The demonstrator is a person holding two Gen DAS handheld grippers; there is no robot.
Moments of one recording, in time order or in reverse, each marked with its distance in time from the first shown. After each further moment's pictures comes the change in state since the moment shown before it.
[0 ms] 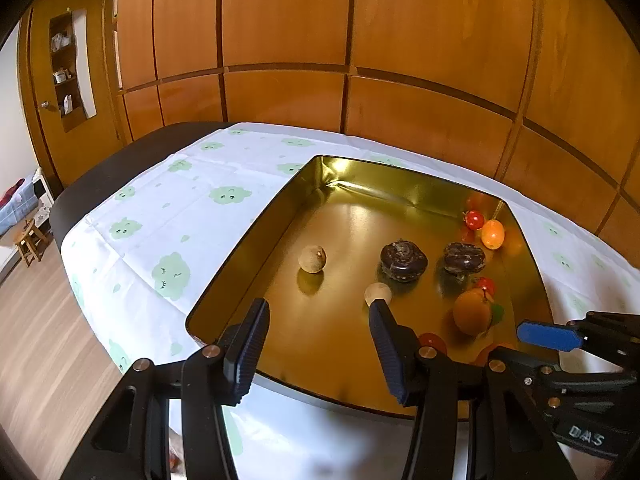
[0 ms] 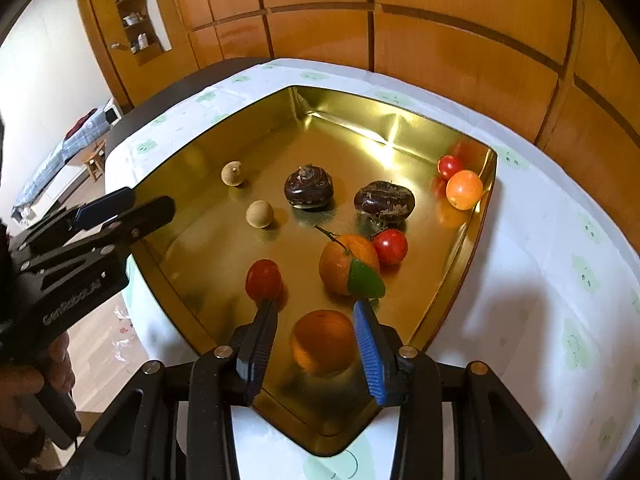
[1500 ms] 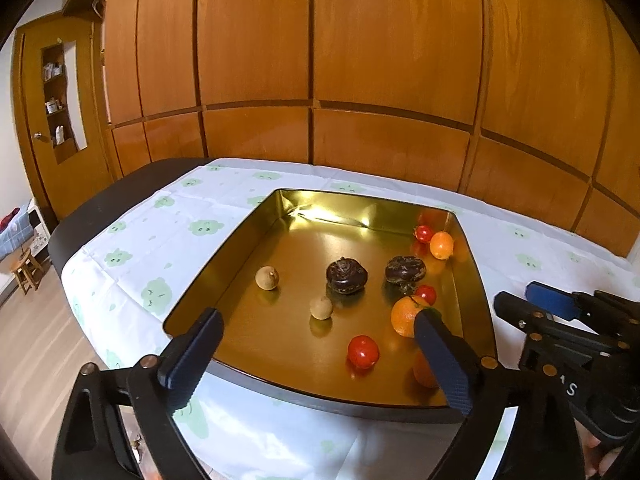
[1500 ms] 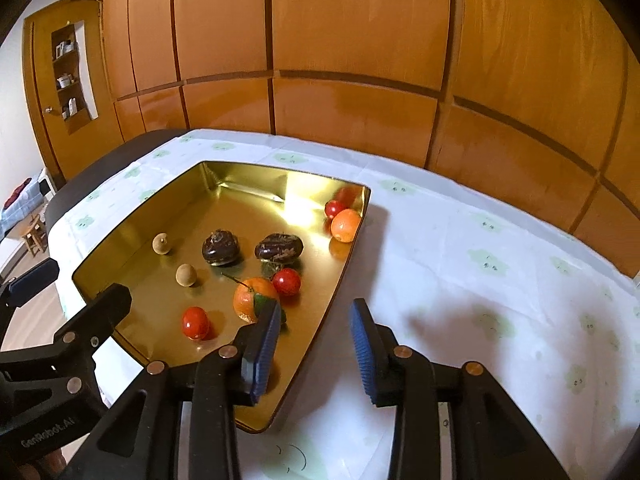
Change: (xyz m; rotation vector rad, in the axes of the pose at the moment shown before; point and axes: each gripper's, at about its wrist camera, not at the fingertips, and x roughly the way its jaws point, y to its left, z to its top) left arm -0.045 -0.042 -0.006 0.053 -0.108 -0.020; right arm -0.059 -0.018 -0.020 0.185 -0.242 -0.290
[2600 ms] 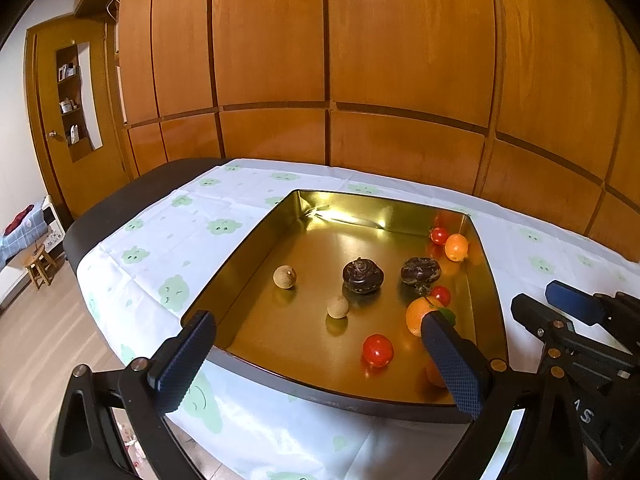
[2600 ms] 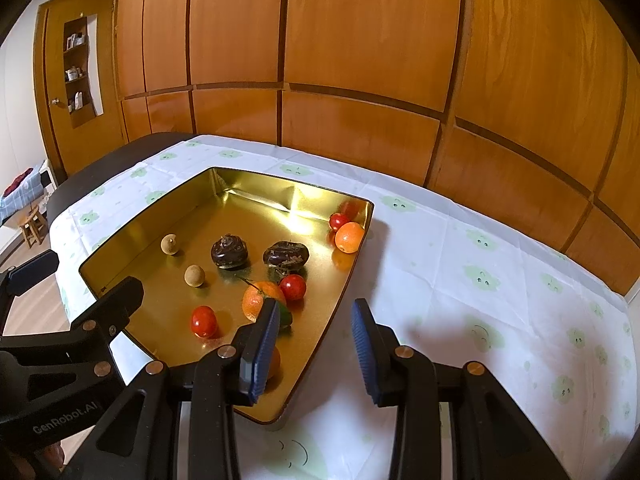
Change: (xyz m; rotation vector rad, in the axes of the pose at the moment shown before) left arm -0.005 0.003 -0.002 -0.009 -0.002 0.052; right arm -0.014 0.014 -0.003 -0.044 -0.037 -0.017
